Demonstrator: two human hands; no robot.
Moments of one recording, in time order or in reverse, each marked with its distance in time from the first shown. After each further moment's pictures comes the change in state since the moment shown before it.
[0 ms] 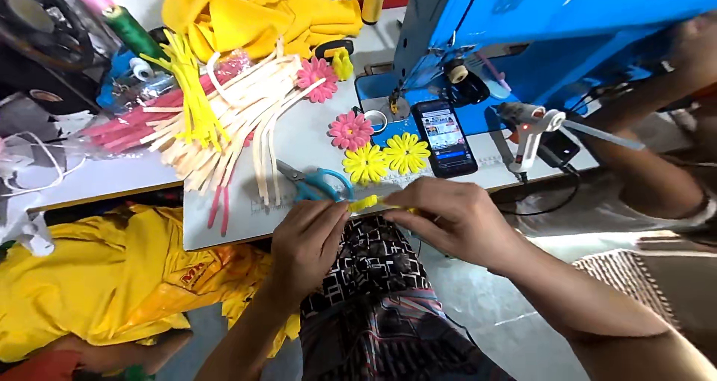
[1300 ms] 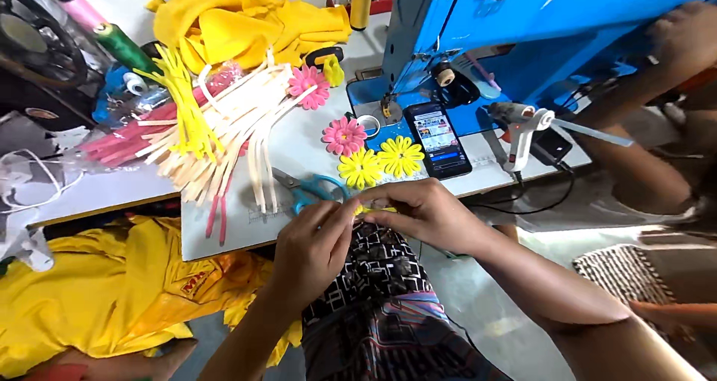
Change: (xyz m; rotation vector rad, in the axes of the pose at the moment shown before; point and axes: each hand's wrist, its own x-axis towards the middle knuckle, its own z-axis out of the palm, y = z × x) left_hand 0.012 0.007 0.000 0.040 -0.152 -0.015; right_hand 0.013 0.012 0.016 0.333 -0.086 0.146
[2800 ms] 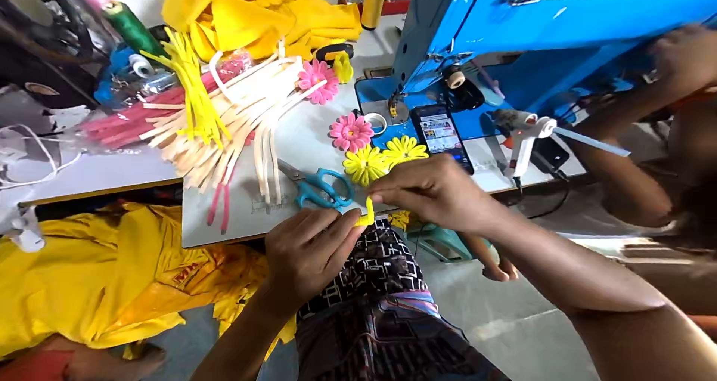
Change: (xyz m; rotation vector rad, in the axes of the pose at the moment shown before) left_hand -0.013 -0.003 -0.007 0.027 0.206 0.118; right_hand 0.016 -0.005 -0.018 -0.122 -0.078 -0.159
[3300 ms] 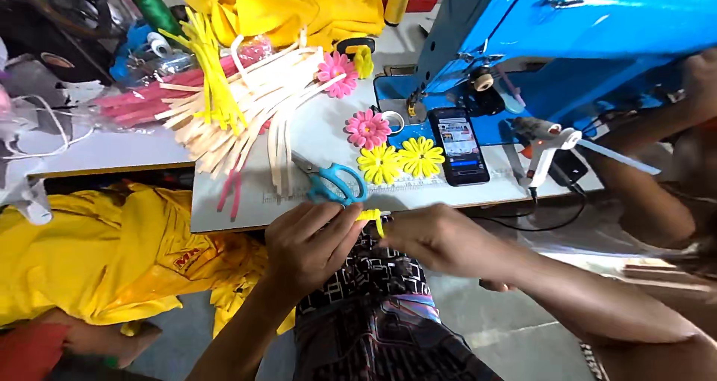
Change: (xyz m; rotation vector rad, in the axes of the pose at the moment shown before) left_hand -0.006 -0.008 -0.006 0.049 0.045 0.006; right_hand -0.019 -0.015 0.024 -0.050 -0.187 -0.005
